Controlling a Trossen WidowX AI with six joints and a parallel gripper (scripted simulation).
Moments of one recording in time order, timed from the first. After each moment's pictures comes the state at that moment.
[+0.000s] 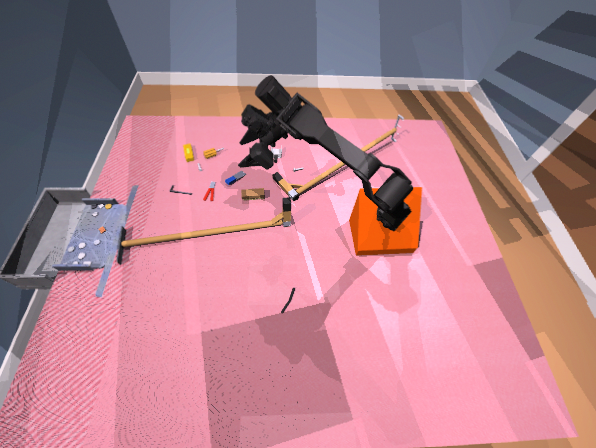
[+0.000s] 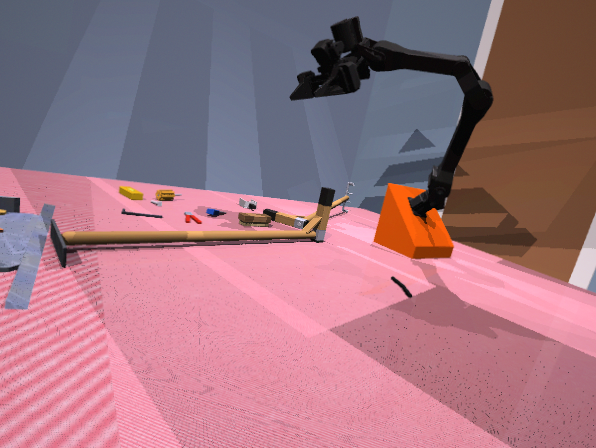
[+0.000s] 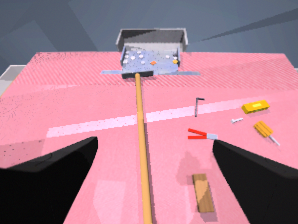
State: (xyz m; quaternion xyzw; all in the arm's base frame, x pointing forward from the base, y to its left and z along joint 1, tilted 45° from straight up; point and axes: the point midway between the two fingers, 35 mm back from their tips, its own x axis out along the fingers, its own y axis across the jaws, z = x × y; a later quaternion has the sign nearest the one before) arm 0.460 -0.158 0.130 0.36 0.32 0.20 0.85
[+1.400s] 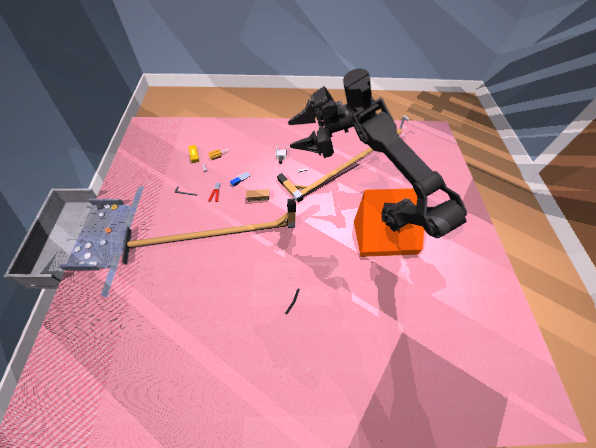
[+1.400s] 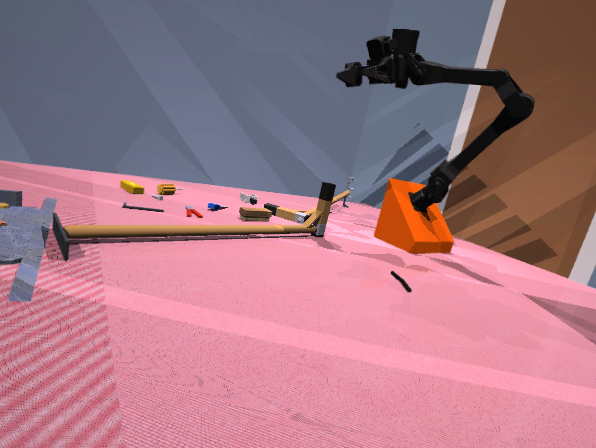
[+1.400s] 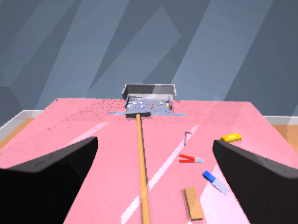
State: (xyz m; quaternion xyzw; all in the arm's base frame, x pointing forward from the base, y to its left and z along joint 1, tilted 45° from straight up) arm 0.339 -0.215 0.173 0.38 0.17 0.13 0.90
